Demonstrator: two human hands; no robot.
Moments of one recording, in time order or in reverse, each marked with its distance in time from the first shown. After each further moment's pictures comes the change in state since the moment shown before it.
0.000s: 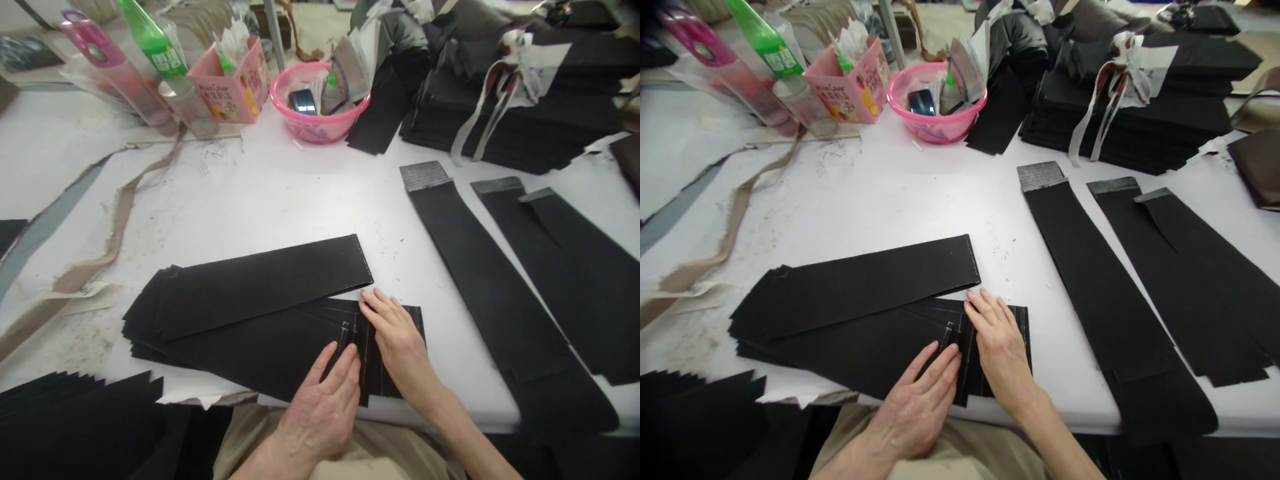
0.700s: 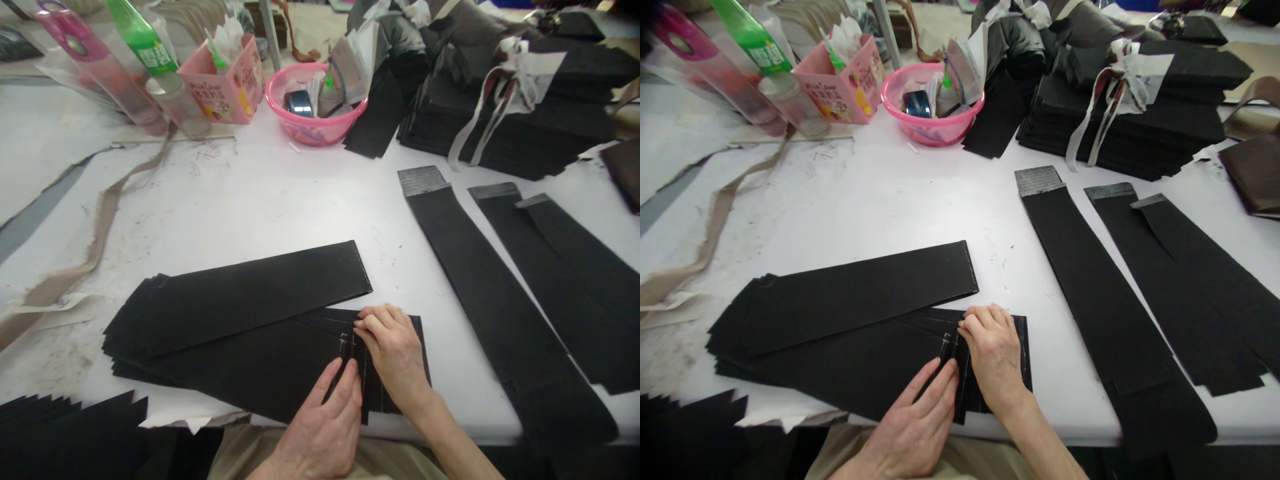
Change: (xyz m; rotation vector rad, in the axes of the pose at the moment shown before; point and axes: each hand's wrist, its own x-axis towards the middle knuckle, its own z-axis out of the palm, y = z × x) left_hand -0.001 -0.001 0.006 0.011 0.031 0.060; right_hand 0.022 -0.010 0.000 -0.024 0.063 0.150
